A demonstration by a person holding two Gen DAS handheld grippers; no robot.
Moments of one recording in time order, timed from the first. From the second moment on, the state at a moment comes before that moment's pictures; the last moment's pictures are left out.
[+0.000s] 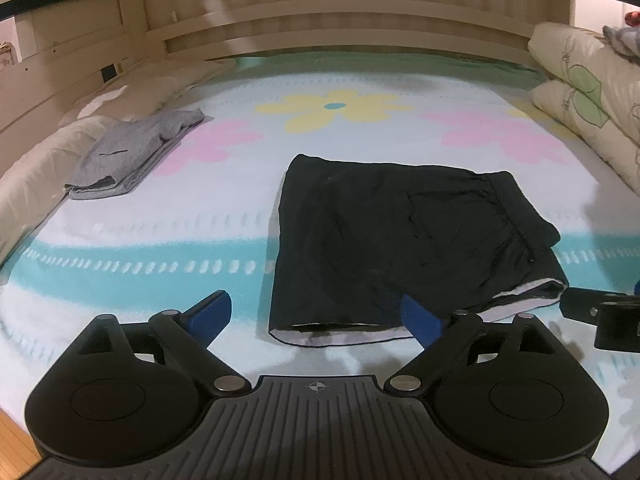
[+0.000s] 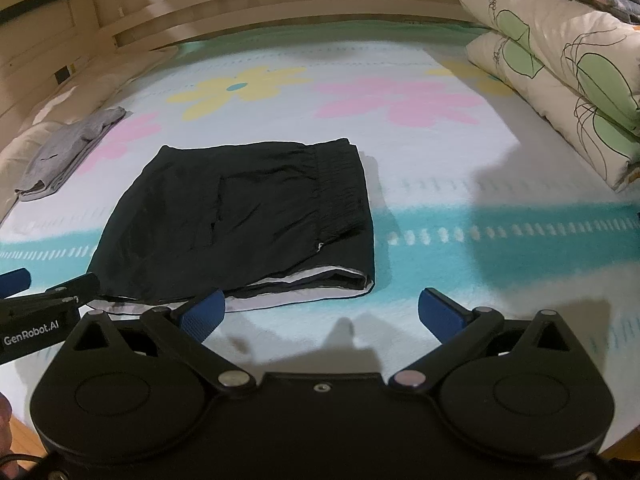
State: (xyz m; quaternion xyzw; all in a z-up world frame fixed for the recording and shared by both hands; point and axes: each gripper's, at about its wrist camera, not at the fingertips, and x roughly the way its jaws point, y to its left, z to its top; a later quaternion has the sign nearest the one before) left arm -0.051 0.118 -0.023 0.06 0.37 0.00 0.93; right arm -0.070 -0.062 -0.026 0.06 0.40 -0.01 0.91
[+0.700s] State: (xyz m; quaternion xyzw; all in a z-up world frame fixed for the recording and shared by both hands) left arm -0.047 0.122 -0.032 0.00 0.40 -0.02 0.92; right arm -0.070 -0.062 -0.026 0.06 0.41 -0.01 0.91
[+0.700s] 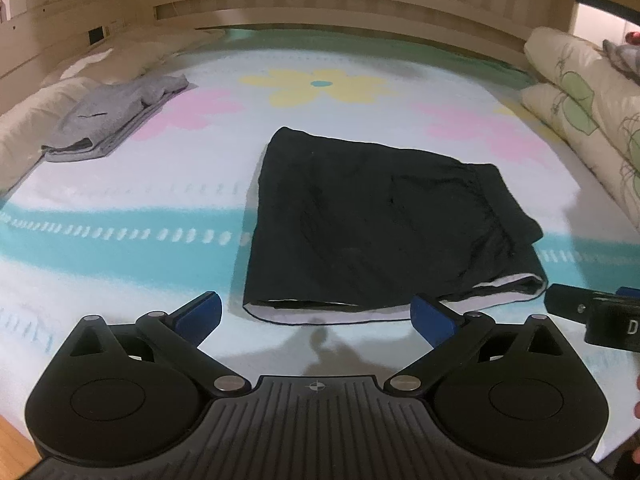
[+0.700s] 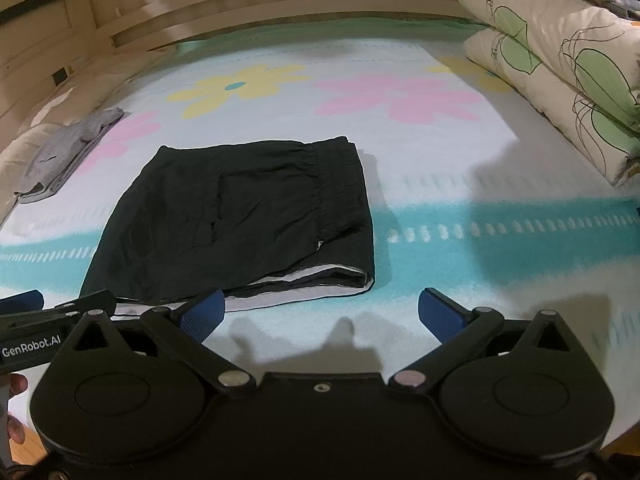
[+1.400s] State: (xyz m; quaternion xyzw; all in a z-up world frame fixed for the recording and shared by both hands) left arm -0.042 0.124 -0.039 0.00 0.42 -0.02 0.91; right arm -0.068 -0.057 -0.029 0.06 0.41 -0.01 0.91
